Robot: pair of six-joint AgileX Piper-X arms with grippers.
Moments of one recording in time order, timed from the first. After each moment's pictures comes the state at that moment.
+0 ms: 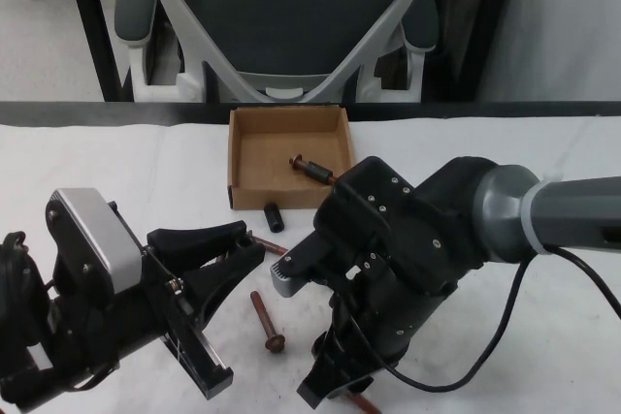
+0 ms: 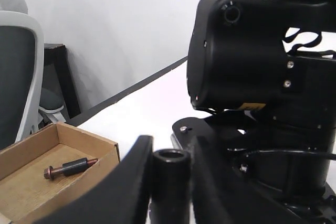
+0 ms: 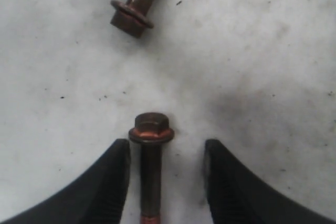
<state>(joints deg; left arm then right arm) -24.6 80.4 -10.6 -62.7 28.3 10.7 42.4 105.8 -63.4 39.2 -8.9 -4.7</state>
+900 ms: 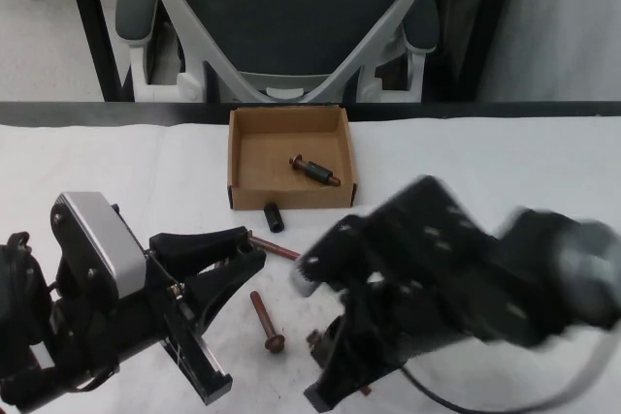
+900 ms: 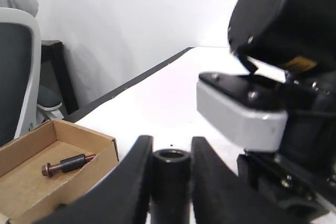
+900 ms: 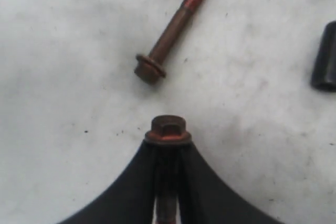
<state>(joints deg) -24.6 80.4 -10.6 -61.2 29.8 12.9 42.6 94.7 -46.9 11.6 -9.0 -4.0</state>
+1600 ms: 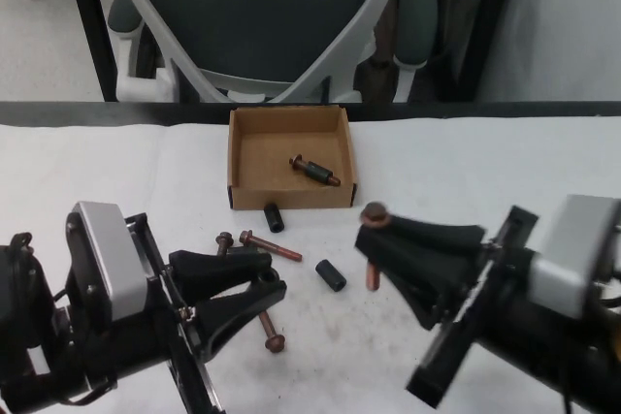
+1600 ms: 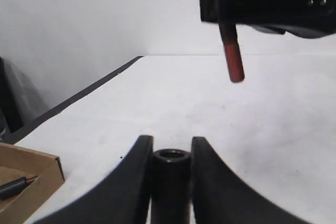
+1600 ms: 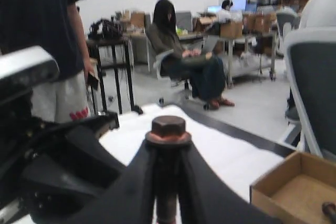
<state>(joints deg) -25.5 80.4 -10.6 -60.9 39.5 12.8 42.6 75.1 -13.8 -64.7 -10.1 4.4</state>
